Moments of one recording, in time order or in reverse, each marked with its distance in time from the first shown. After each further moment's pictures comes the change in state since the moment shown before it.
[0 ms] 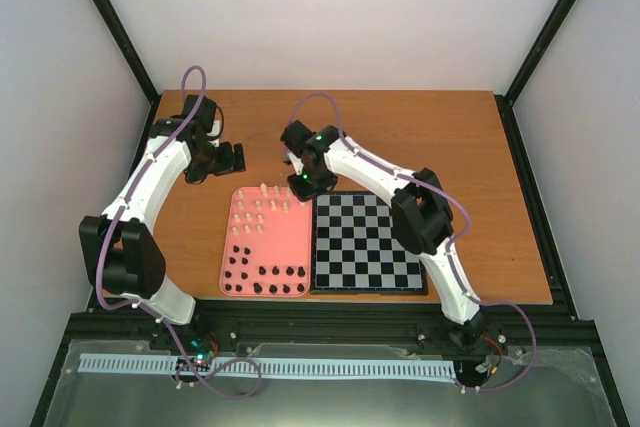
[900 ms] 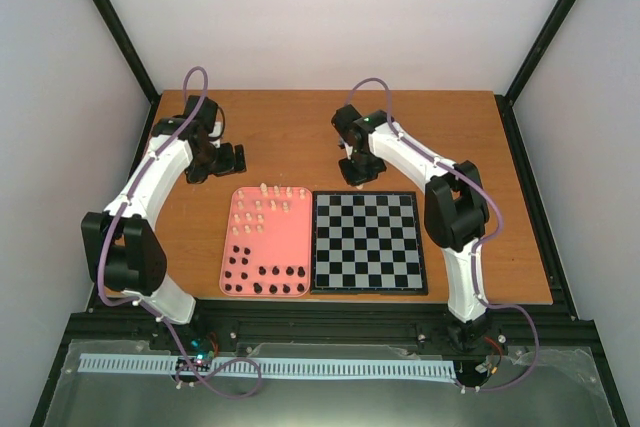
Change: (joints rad) left arm 0.000 0.018 0.000 -0.001 0.000 0.000; right arm -0.222 -0.180 -0.196 -0.066 0.225 -0.034
